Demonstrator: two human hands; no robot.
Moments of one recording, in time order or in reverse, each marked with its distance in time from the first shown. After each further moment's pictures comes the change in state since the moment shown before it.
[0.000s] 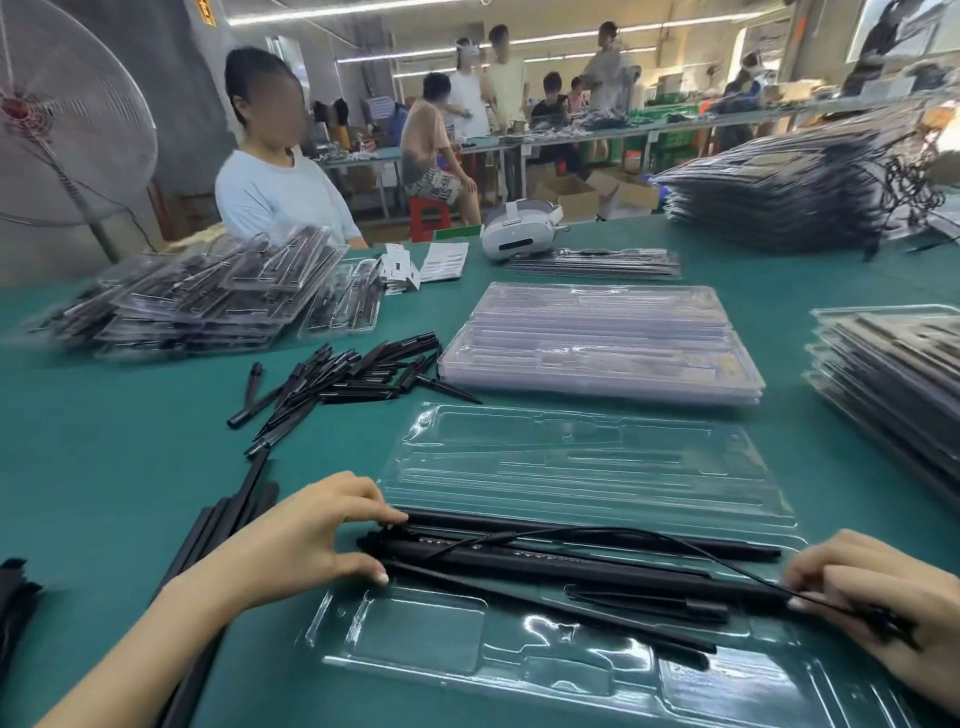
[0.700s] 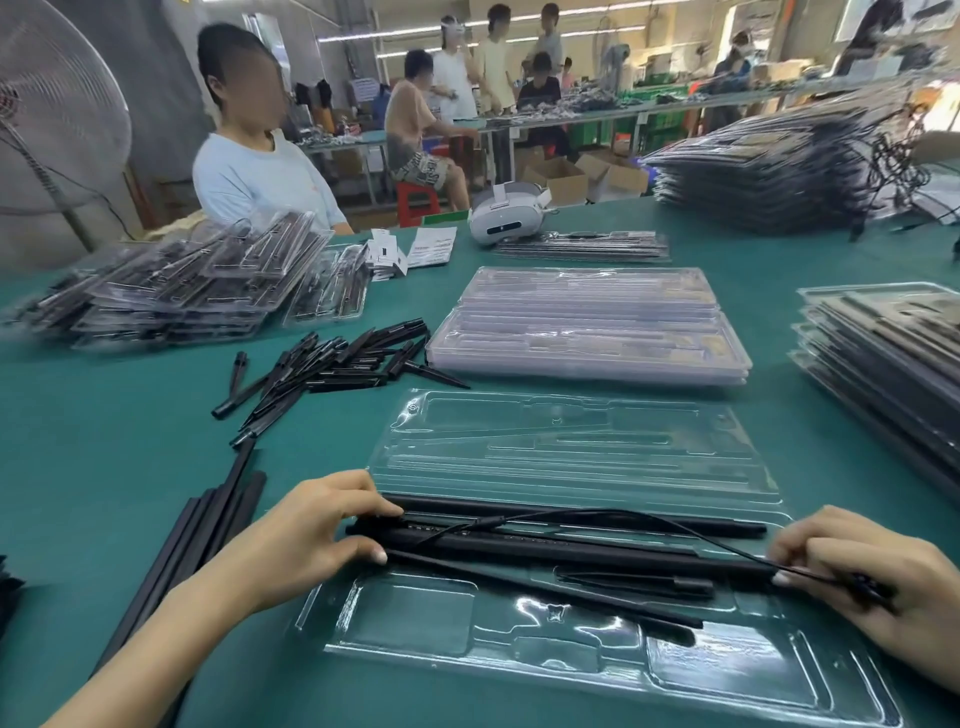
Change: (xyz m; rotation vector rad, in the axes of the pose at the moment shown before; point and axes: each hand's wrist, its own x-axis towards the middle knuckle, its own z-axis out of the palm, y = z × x) left_hand -0.004 0.015 0.011 -0.056 0.135 0.007; right_hand 0.005 -0.014 -0.006 0.078 -0.005 0.033
